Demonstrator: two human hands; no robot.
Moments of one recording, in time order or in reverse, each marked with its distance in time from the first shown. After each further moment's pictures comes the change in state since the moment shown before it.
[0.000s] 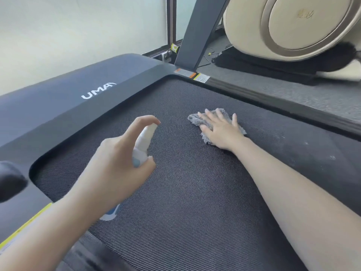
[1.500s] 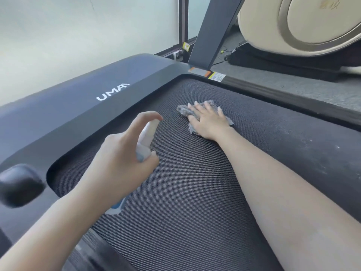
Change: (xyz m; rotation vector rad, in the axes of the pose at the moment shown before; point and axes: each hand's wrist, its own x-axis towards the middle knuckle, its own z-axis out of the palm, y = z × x) left_hand 0.016 -0.023 -0.008 0.039 0.035 -0.038; right_hand 0.055 -0.066 0.002 0.026 0.007 -0.055
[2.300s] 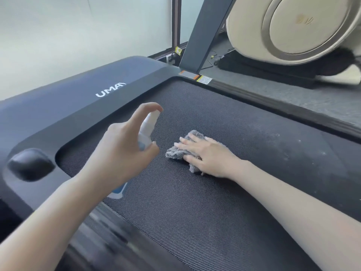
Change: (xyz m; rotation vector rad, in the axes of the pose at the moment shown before) left_hand -0.029 0.038 -0.019 -0.045 -0.024 0.005; right_hand -0.150 0.004 -0.007 0.064 -0.081 -0.369
